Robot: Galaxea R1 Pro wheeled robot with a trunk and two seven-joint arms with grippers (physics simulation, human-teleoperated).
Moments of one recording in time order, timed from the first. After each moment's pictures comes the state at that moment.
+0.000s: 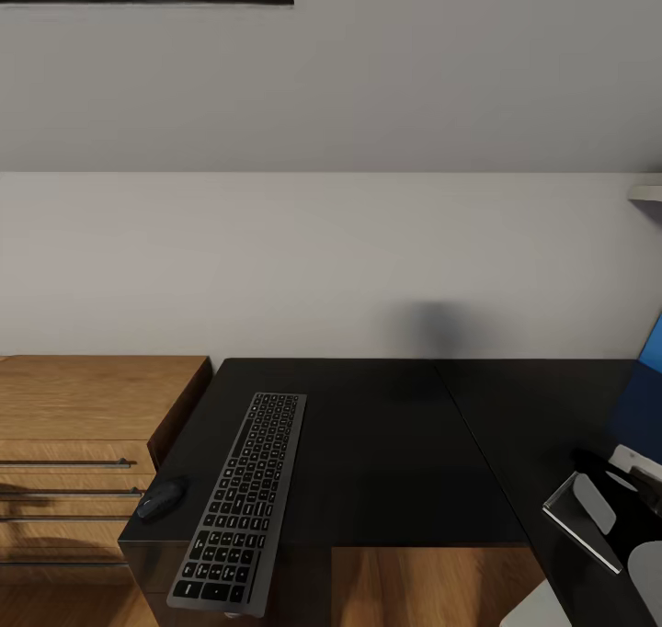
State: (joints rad) left arm 0.04 0.02 -0.31 -0.53 0.32 -0.41 0.45; right arm -0.67 -0.38 -0.12 -0.48 -0.50 -0.01 -0.43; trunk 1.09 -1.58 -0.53
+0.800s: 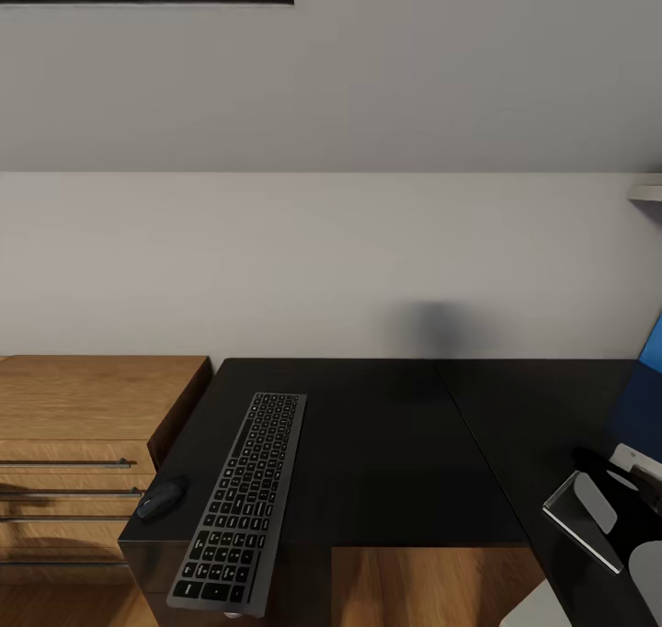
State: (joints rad) left arm 0.04 0.02 -0.32 -0.43 0.19 -0.57 0.45; right arm -0.67 -0.38 -0.12 -0.48 -0.50 -0.01 -0.43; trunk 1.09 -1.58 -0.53
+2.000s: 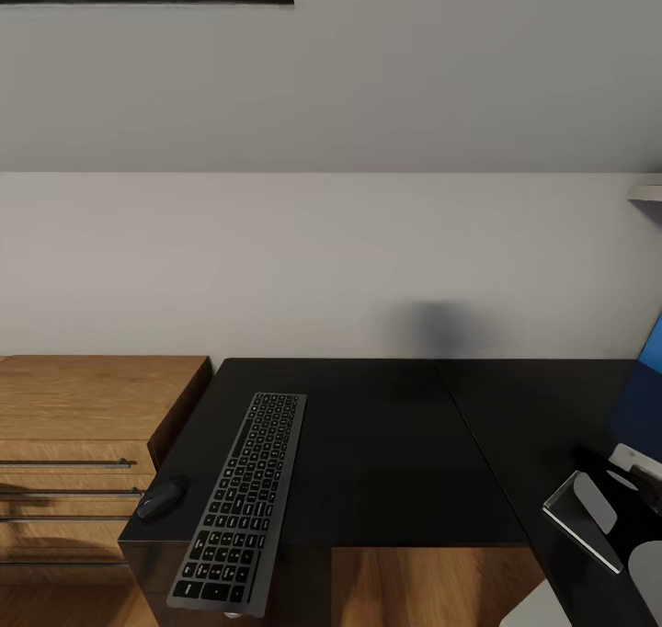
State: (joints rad) left arm 0.04 0.02 -0.31 -0.28 0.20 -0.62 0.45; right arm -0.67 -0.38 -0.12 -0.48 -0.50 -0.01 -0.43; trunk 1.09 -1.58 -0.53
